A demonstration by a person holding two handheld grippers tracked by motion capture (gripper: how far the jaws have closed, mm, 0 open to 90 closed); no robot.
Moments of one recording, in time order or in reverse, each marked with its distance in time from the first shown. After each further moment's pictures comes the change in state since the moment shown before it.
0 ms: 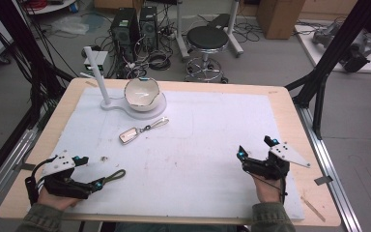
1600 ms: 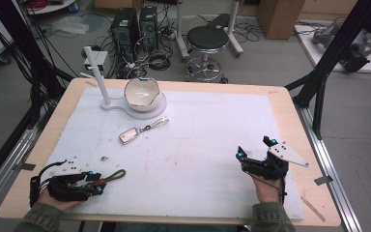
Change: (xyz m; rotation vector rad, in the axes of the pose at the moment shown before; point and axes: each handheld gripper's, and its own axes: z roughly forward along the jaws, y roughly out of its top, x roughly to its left) left arm 0.001 -0.012 0.006 0.181 -0.140 0.017; right arm 0.001 -0.001 0.001 0.020 0.007 -0.008
